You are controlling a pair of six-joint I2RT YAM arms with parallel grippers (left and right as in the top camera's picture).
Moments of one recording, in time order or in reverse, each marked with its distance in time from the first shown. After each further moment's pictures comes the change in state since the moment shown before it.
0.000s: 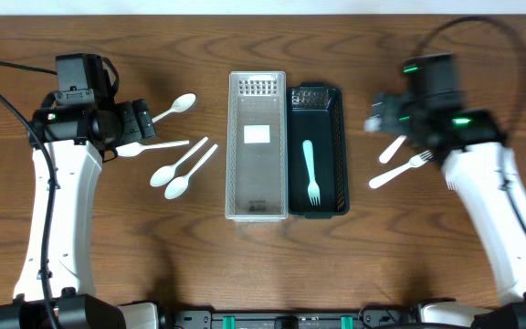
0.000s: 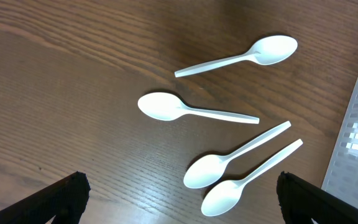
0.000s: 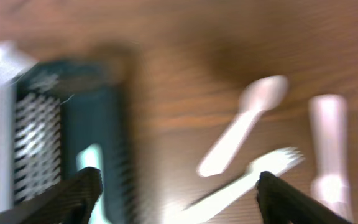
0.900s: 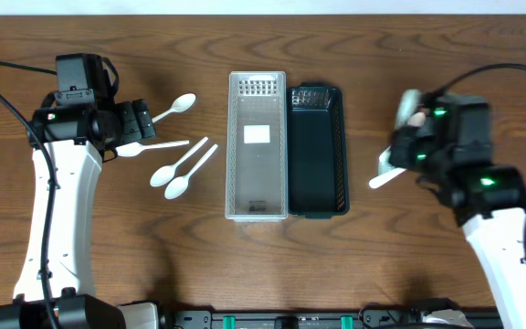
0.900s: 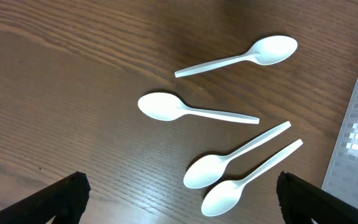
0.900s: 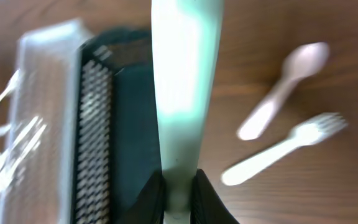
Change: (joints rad) left arm 0.000 0.000 0.000 0.000 0.000 0.000; right arm 0.085 -0.274 -0.225 0.035 -0.178 0.071
